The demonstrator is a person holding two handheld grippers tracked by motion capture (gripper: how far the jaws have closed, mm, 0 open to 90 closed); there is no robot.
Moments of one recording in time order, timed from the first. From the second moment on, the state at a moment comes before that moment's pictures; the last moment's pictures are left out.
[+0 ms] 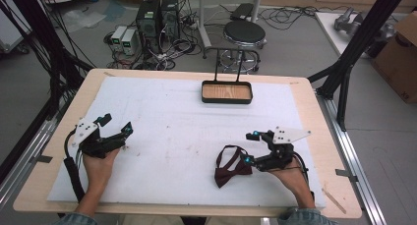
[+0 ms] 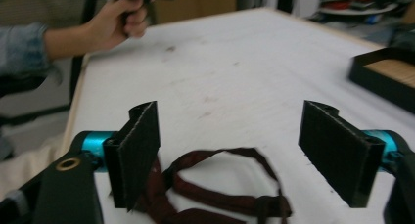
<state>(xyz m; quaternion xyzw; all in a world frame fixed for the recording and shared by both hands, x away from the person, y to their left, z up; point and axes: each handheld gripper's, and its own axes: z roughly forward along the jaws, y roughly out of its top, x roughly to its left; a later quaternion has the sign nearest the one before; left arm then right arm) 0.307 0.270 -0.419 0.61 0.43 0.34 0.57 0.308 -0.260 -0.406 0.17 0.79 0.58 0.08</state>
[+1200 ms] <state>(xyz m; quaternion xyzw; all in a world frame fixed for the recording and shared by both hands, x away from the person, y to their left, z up) 0.309 0.271 -0.420 0.61 0.43 0.34 0.57 0.295 -0.221 -0.436 0.03 0.92 0.39 0.05</state>
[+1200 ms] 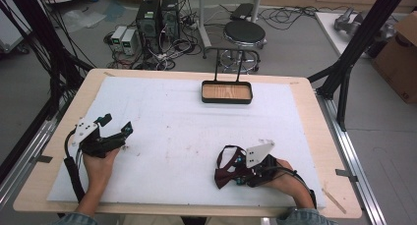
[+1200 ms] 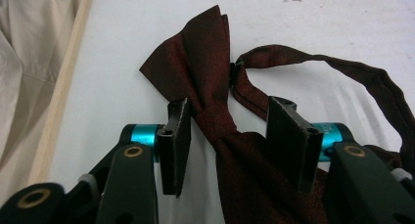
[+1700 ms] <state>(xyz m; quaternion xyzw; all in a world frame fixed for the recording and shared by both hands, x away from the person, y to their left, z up) 0.309 0.270 -0.421 0.61 0.43 0.34 0.57 0.293 -0.220 -0.435 0.02 0.93 0.37 0.05</state>
